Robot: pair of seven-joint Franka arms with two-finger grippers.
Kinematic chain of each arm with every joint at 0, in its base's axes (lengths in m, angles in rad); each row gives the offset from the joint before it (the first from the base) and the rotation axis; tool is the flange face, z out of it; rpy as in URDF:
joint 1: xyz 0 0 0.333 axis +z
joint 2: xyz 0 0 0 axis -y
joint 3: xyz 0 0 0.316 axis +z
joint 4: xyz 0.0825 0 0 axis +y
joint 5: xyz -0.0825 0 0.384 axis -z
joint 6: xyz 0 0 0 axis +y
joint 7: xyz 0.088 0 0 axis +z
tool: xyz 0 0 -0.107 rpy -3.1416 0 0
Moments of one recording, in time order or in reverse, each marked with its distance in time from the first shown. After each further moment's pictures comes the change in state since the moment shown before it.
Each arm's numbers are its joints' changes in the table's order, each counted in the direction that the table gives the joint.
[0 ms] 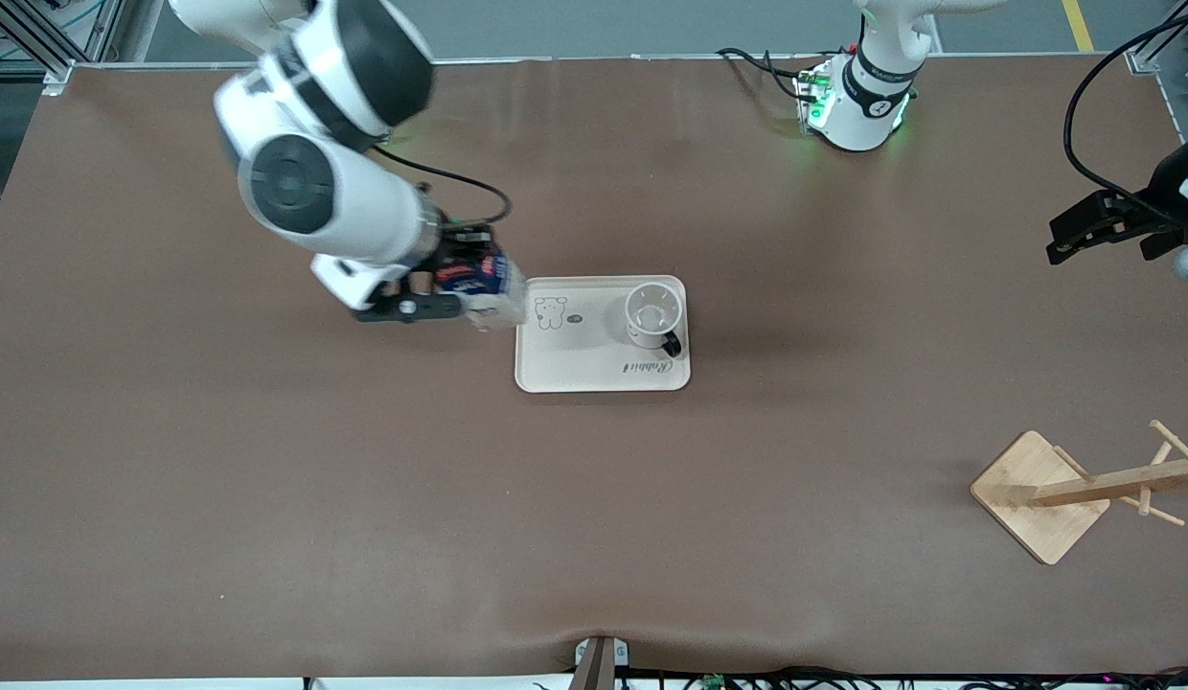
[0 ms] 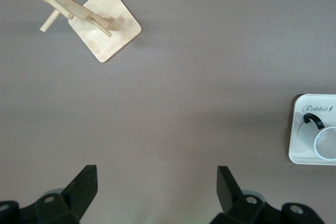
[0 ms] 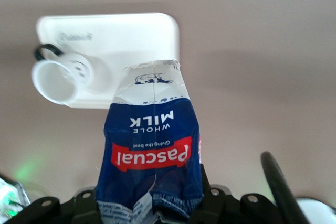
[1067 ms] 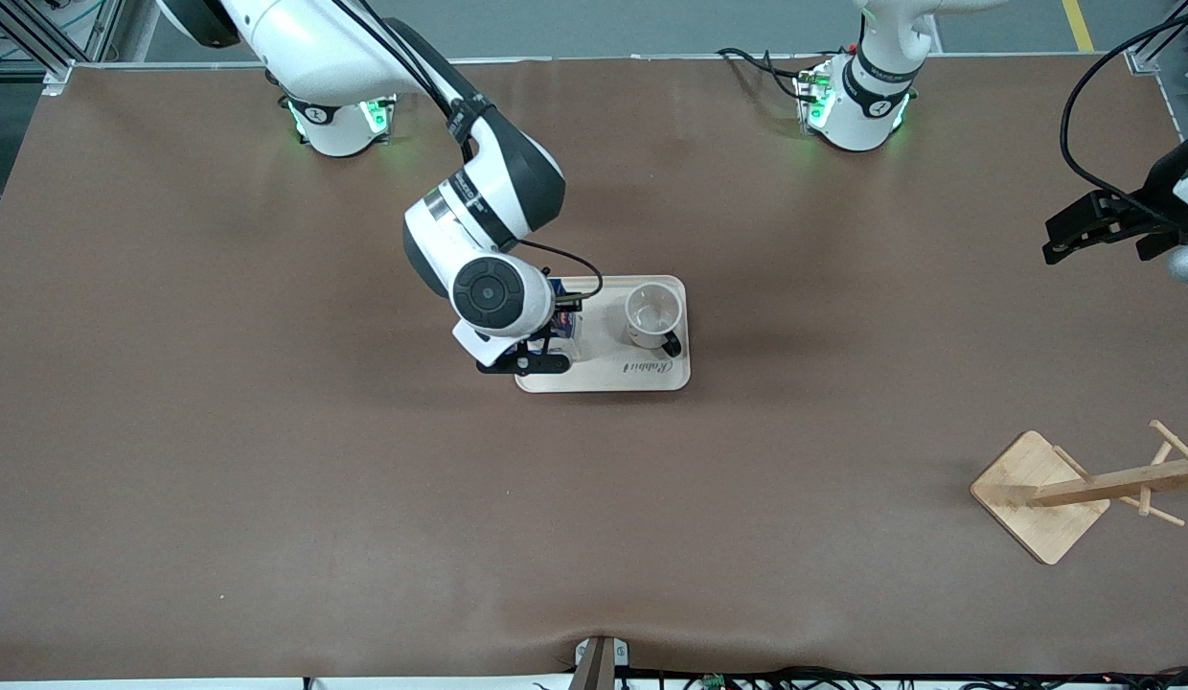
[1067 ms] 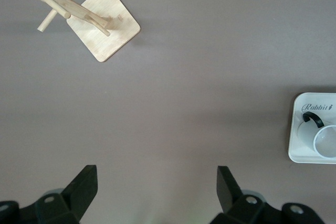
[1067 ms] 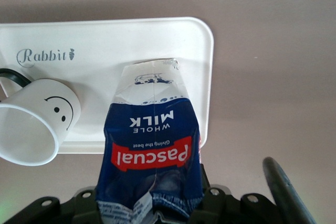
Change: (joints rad) left arm -0.003 0.000 0.000 0.002 0.000 0.001 0.000; right arm 0.109 -0.280 -0.030 -0.081 0.048 -0.122 -0.058
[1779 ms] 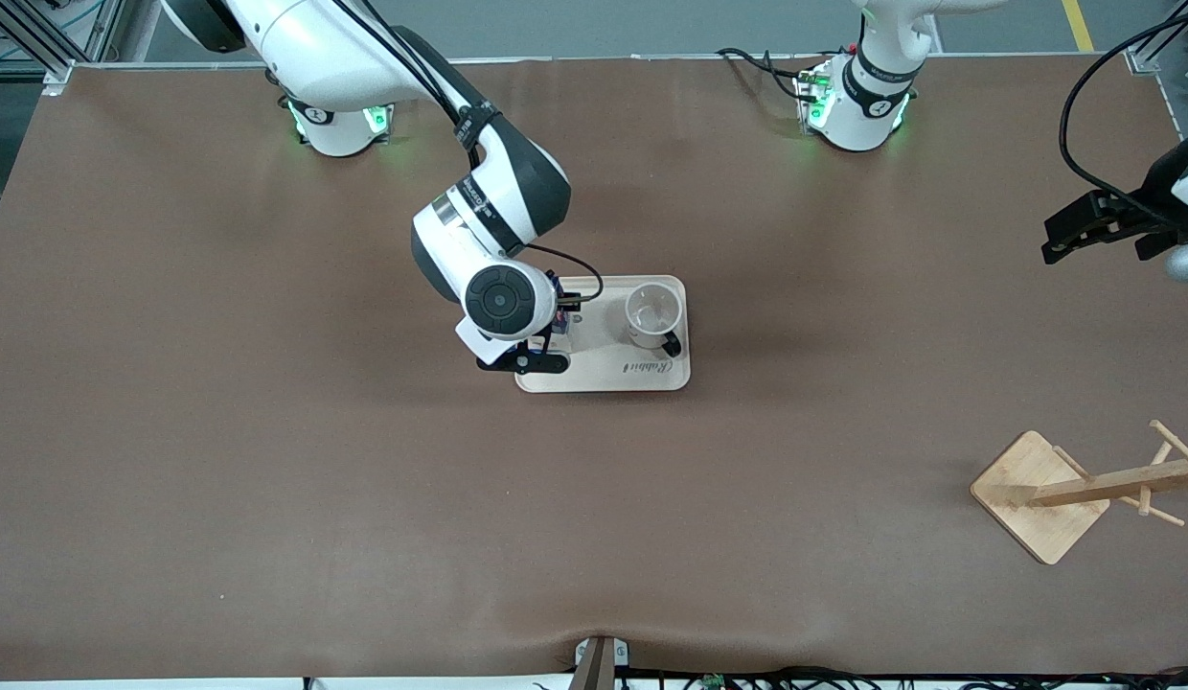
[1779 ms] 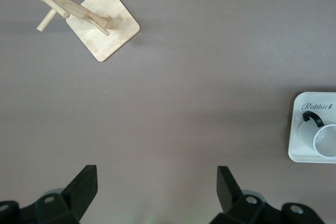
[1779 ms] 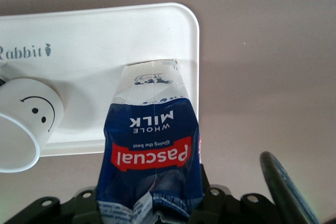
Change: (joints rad) left arm -0.001 0.000 0.000 0.000 0.000 0.002 0.000; right arm 0.004 -0.007 -0.010 -0.005 0.009 0.049 -0.062
